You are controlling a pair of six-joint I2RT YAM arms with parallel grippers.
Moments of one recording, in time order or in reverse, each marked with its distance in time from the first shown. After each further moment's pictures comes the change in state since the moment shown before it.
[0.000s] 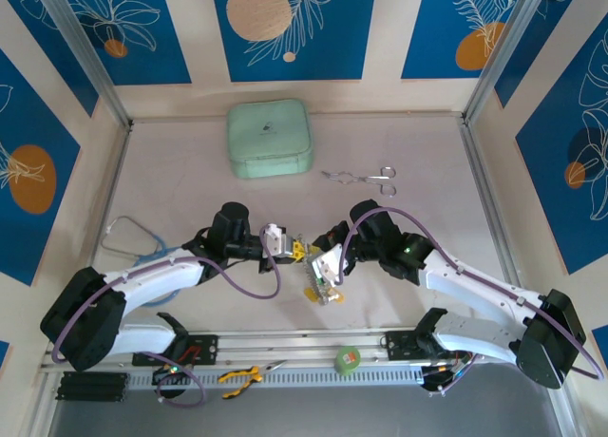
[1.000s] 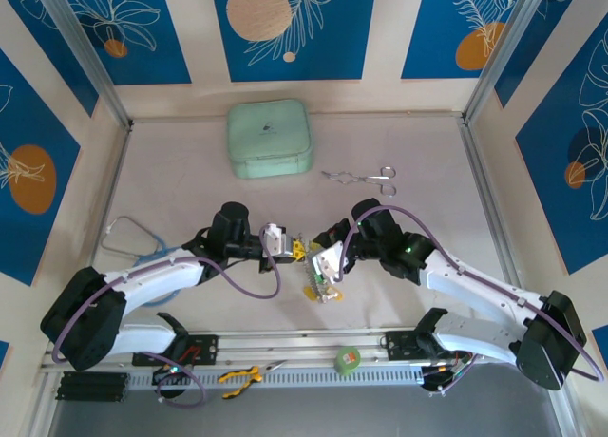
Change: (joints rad) left arm 0.000 0.001 0.000 0.013 0.001 -0.001; right arm -0.013 -0.008 -0.001 0.024 -0.003 0.038
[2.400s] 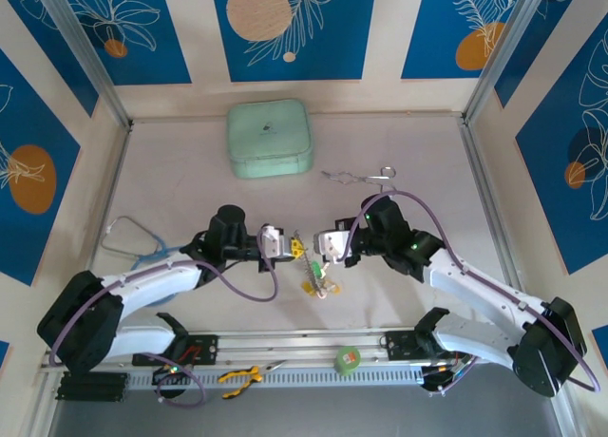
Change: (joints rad) left arm -0.001 -0.023 -0.031 0.055 -0.038 0.007; right arm -0.085 -0.018 -0.012 0.007 -0.084 0.296
